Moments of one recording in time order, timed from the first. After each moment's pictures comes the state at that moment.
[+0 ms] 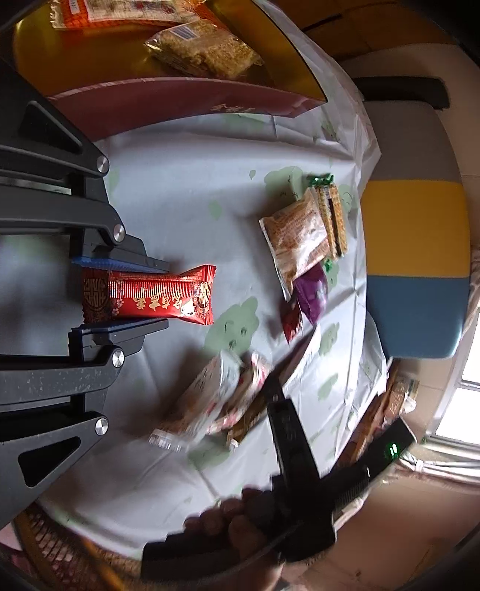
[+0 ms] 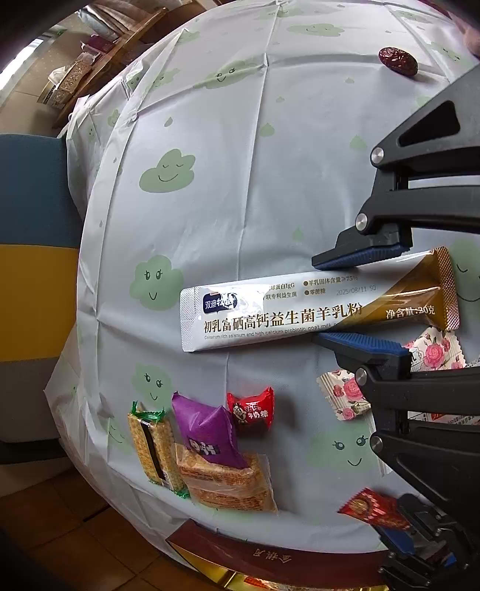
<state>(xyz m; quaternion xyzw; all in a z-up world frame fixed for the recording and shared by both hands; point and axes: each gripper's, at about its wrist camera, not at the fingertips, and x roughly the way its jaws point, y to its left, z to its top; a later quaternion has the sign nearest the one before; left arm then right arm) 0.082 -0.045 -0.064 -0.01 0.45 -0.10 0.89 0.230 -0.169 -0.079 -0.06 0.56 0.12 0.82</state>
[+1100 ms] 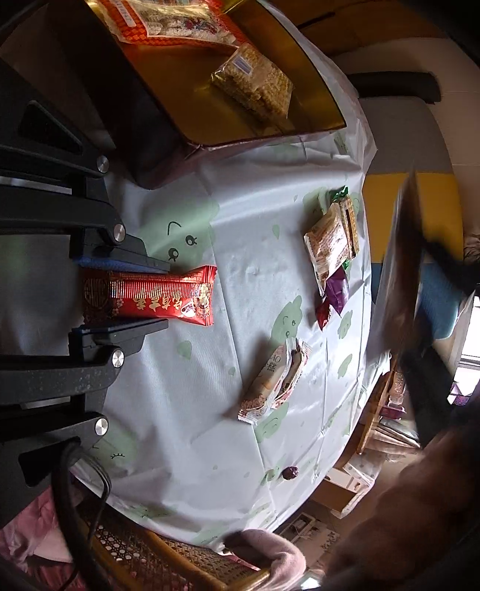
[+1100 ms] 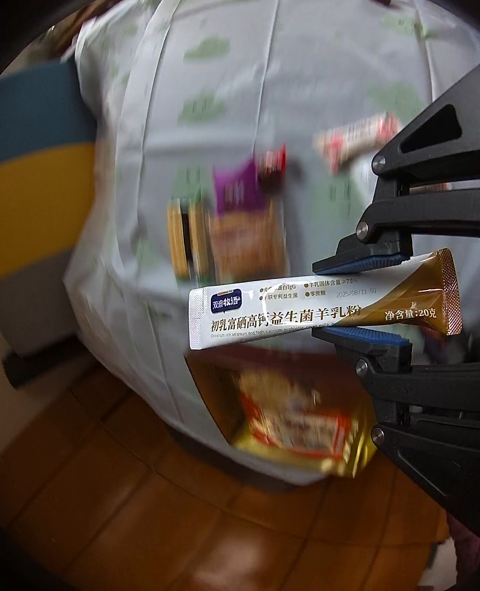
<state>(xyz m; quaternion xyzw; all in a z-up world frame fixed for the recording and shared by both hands) 0.018 -0.021 -0.072 0.00 0.44 -0.12 0.89 0.181 -0.062 0.013 0.06 0.55 0.32 0.77</state>
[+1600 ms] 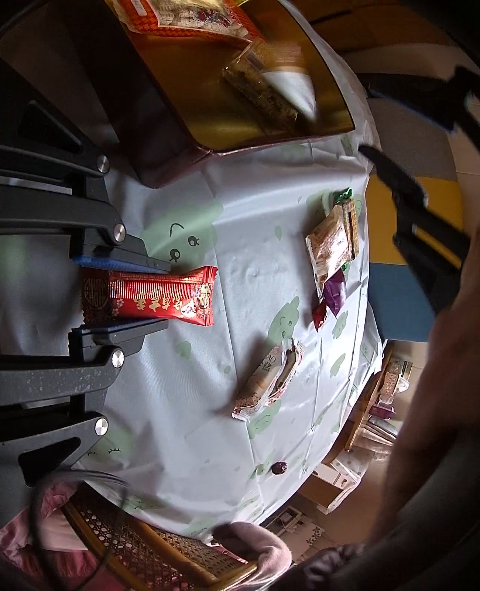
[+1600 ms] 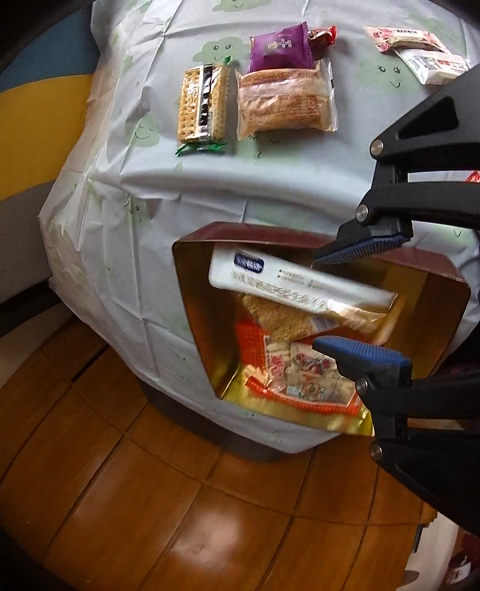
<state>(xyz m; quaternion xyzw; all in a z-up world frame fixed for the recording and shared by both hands) 0.017 -0.013 -0.075 -0.03 0.43 -0.13 0.89 0.182 0.054 0.008 0.06 0.57 0.37 0.73</state>
